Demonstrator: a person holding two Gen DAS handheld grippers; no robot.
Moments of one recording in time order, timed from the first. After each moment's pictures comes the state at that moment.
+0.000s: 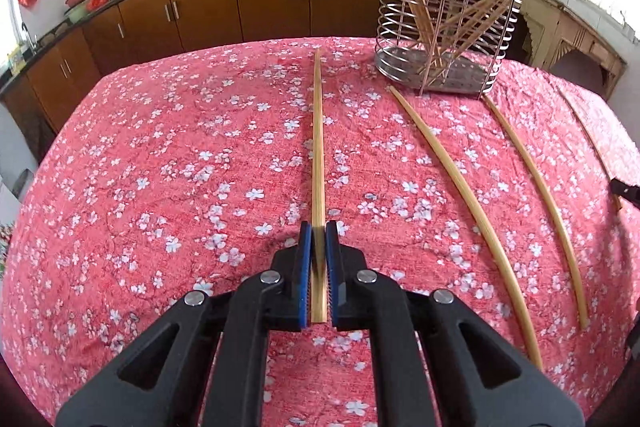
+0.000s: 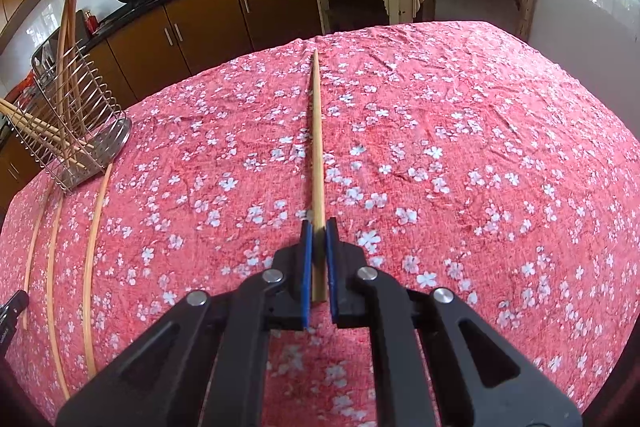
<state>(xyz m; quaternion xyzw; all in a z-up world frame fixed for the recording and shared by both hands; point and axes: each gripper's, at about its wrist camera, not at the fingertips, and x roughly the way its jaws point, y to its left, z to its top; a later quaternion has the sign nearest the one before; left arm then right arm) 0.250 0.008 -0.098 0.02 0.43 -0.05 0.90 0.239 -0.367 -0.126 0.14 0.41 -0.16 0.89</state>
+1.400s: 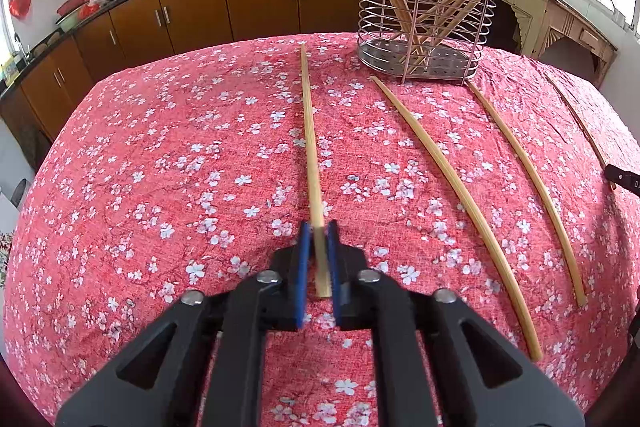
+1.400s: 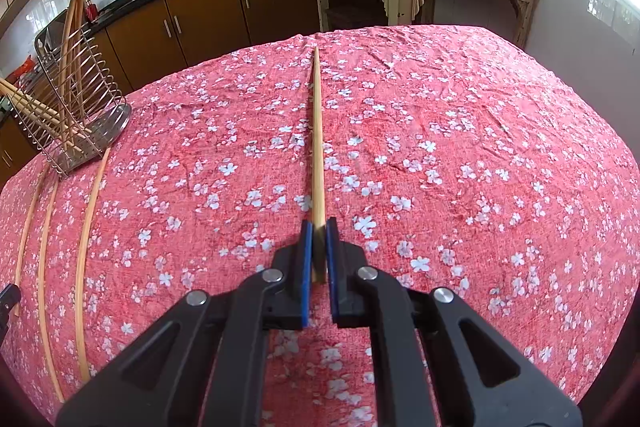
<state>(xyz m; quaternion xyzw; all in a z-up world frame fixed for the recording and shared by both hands) 0.241 0.000 -0.100 0.05 0.43 -0.06 0.90 0.232 -0.359 -0.126 0.12 0.42 -0.17 0.89</state>
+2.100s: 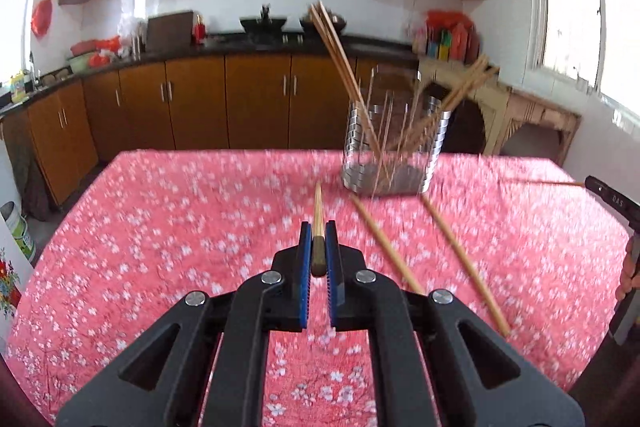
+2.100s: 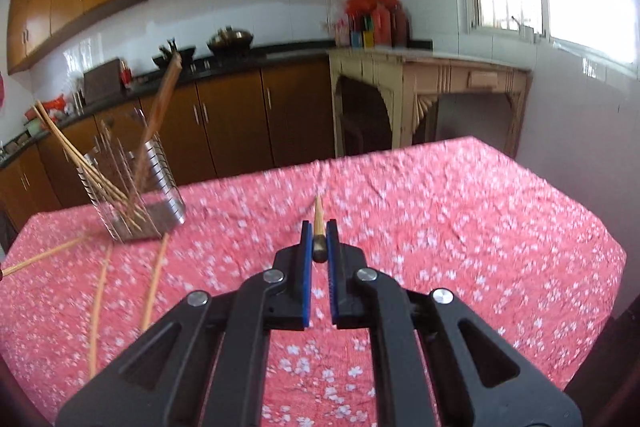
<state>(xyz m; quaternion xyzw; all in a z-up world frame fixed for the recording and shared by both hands) 0.174 0.030 -0.017 -0.01 0.25 -0.10 0.96 0.175 -0.342 -0.024 0.07 0.23 -0.15 0.96</state>
